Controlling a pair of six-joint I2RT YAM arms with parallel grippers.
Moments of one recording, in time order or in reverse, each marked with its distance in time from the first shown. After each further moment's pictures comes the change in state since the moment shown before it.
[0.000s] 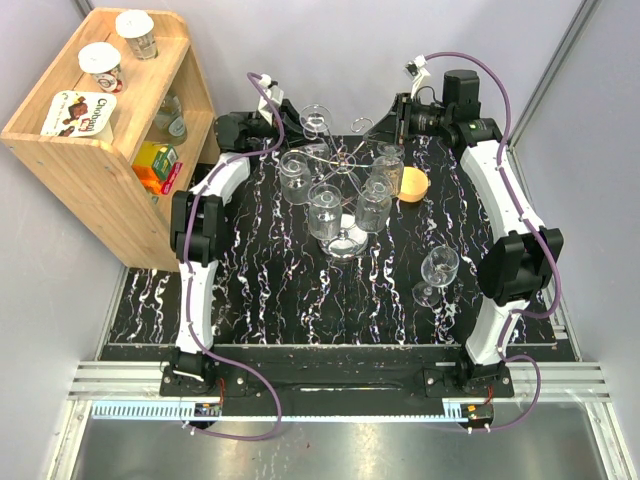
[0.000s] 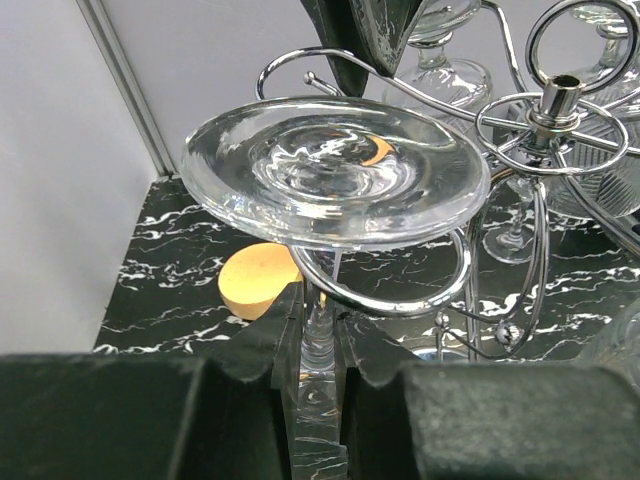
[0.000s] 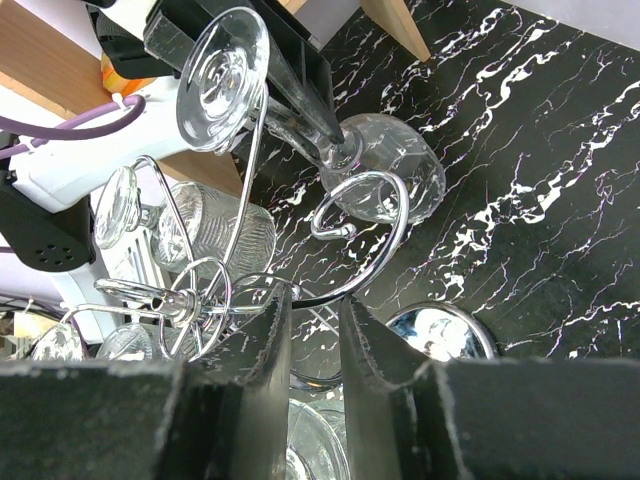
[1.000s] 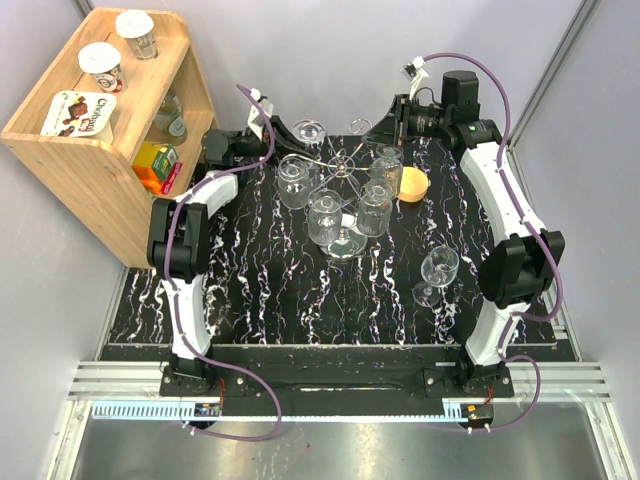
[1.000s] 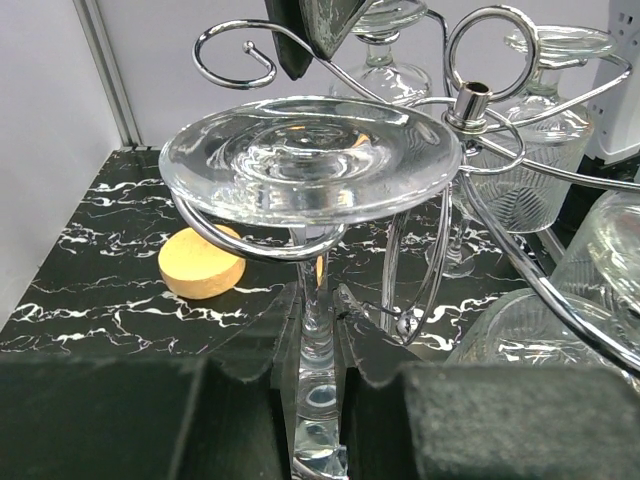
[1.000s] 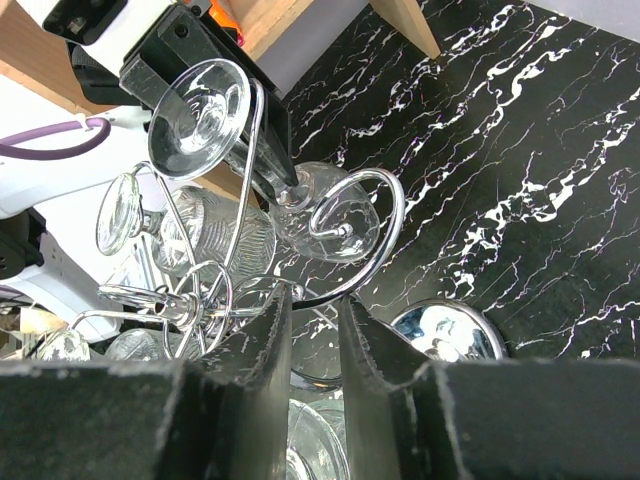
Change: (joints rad) left arm 0.015 -0.269 -0.455 0.006 -0.021 0.009; right arm 0.007 -0.021 -0.019 0.006 0.002 0.008
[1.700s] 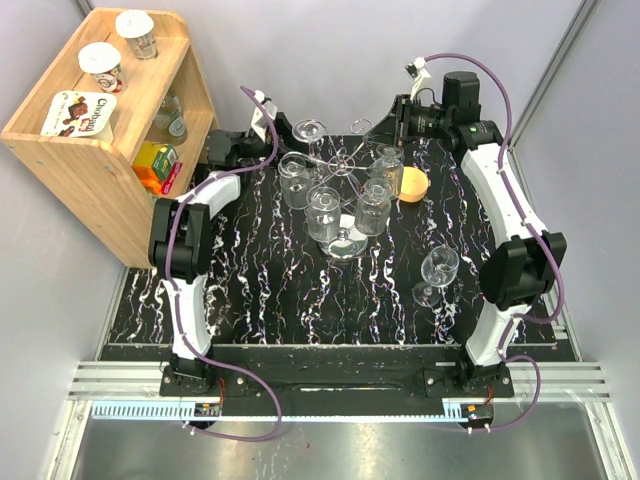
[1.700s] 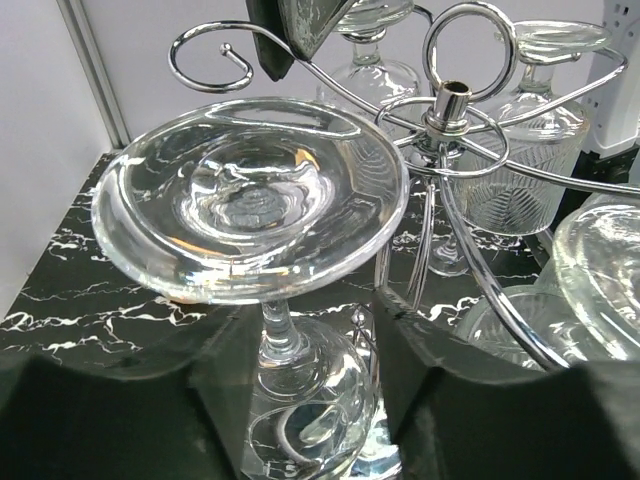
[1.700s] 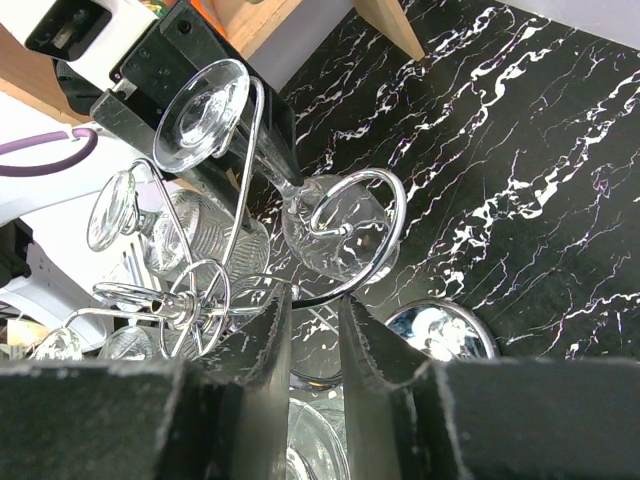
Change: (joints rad) left arm -0.015 -0.005 -0.017 0.003 -0.005 0.019; right arm 0.003 -0.016 -0.016 0.001 0.037 0.000
